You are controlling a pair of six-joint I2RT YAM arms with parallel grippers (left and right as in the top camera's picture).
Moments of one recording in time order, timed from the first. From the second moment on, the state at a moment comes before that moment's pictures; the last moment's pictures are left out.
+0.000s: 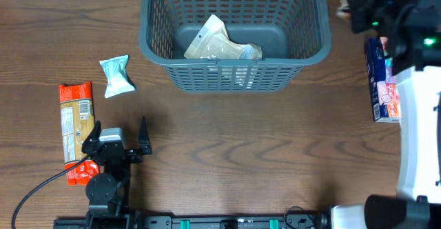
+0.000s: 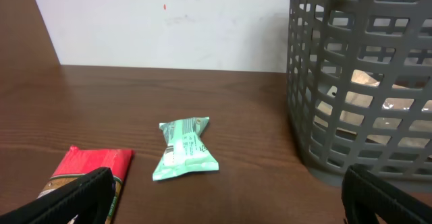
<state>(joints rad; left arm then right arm) -0.05 0.01 0.02 -0.11 -0.12 -0.01 -0.01 1.57 1.76 -0.74 -0.20 -0.48</state>
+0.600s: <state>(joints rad) -0.05 0.01 0.02 -0.11 -0.12 -0.01 0.31 1.79 1.76 -0.66 -0.29 -1.16</state>
